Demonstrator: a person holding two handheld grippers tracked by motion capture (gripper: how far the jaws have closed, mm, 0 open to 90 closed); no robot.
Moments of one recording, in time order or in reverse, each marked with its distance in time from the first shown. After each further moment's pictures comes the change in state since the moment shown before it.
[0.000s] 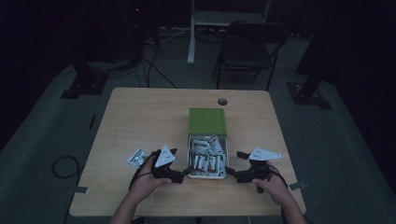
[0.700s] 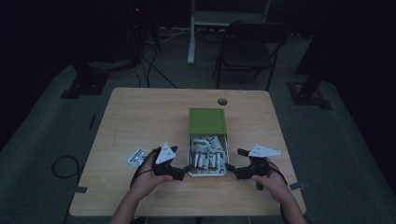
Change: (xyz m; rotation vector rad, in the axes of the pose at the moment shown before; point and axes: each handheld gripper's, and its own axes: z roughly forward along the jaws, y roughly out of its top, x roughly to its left) left arm 0.005 0.005 0.004 -0.008 0.002 -0.014; right arm -0.008 0.004 0.004 0.003 -0.022 0.006
